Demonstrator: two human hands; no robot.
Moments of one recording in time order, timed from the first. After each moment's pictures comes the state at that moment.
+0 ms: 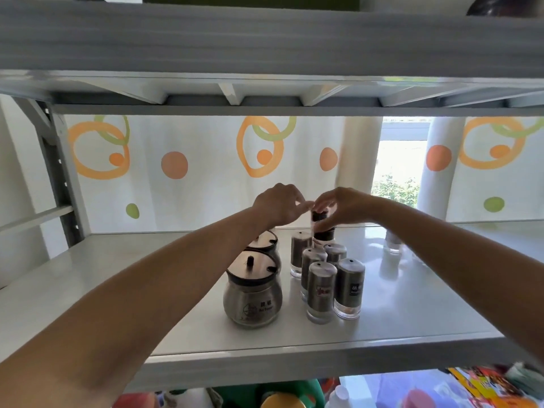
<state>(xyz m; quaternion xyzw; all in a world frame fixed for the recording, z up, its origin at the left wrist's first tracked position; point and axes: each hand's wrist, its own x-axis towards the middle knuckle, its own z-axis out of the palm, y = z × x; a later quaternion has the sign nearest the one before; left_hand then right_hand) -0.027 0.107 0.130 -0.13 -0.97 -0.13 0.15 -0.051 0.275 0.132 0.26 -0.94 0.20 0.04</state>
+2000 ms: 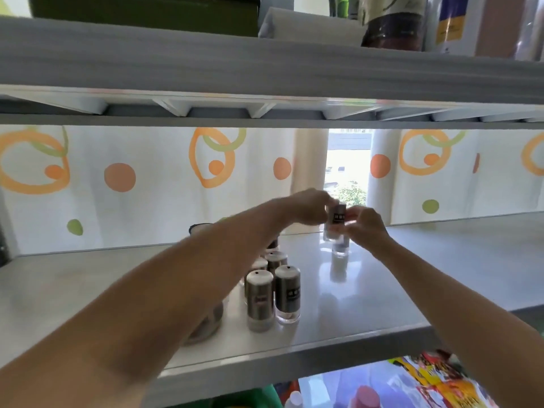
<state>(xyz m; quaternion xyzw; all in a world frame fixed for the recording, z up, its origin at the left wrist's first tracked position) -0.014 0.242 0.158 -0.30 -0.95 -0.06 0.09 -0.038 0.389 0.090 0.02 -0.88 0.41 0.22</state>
